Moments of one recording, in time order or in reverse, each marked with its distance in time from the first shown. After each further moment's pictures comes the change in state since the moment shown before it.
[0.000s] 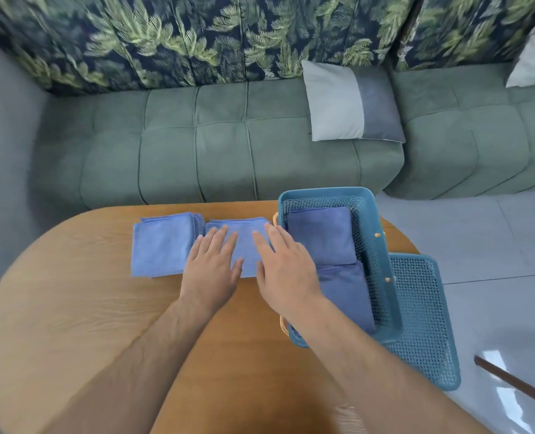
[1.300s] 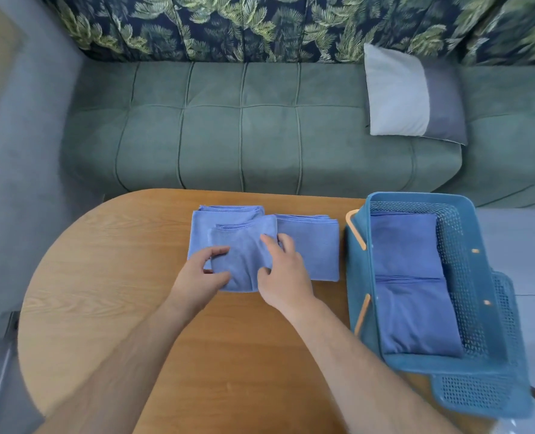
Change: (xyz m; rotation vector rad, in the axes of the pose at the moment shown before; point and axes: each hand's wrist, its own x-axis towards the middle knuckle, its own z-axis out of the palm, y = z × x) left_hand -0.034 -0.167 -0.004 -1.106 -0.282 -0.676; right_hand 0.066 -0.128 0.085 0.448 -0.275 0.314
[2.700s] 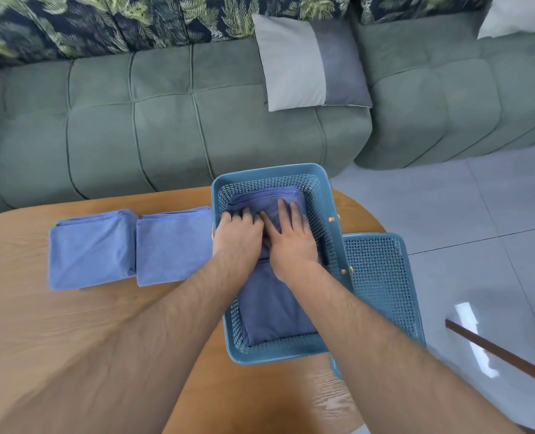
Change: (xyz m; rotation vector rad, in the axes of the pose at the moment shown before) left_hand 0.031 0.125 0.322 1.590 0.021 0.698; right_hand 0.024 0.258 -0.126 -0.626 0.053 -0.019
